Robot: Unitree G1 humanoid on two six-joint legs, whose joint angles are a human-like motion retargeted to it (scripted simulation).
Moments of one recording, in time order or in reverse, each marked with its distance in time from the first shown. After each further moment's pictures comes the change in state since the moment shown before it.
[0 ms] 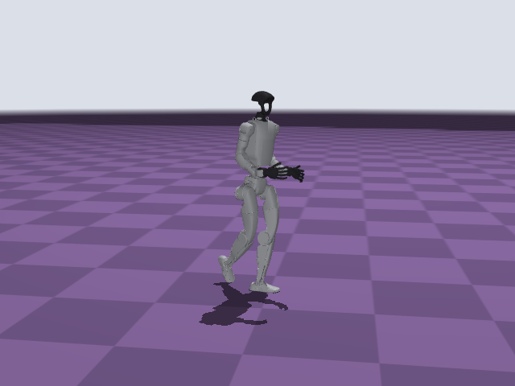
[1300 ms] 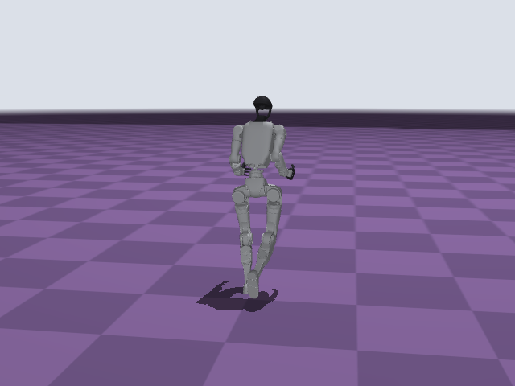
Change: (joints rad) left arm -0.224 0.059 0.022 -0.035 -0.008 -0.088 0.327; right arm 0.086 0.007 -0.080 -0.088 0.133 -0.085 -0.077; waist -0.092 0.011 0.138; left_leg -0.153 0.020 -0.213 0.459 -0.398 -0.125; right_leg -0.230 -0.110 -0.027 0.291 -0.229 -0.191
